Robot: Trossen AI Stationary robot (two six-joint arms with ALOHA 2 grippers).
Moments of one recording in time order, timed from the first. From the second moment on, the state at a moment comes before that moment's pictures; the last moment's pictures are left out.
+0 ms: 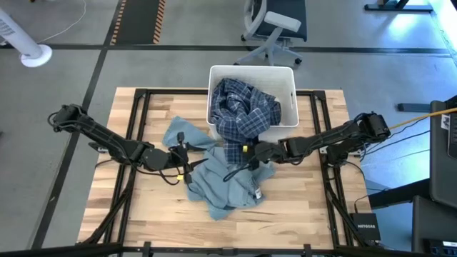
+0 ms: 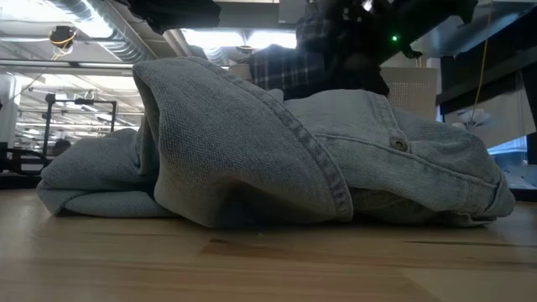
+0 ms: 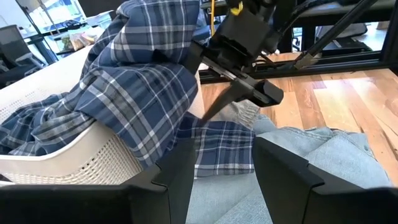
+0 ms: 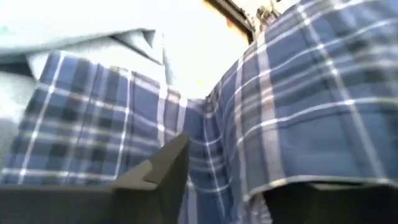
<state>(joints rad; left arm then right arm) -0.40 1.14 0.64 0.24 -0.69 0.03 0.17 1.51 0.86 0.05 0.57 -0.48</state>
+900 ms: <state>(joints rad) -0.41 1.14 0.64 0.23 -0.69 0.03 -0.01 1.46 1.59 -0.51 0.87 -0.93</state>
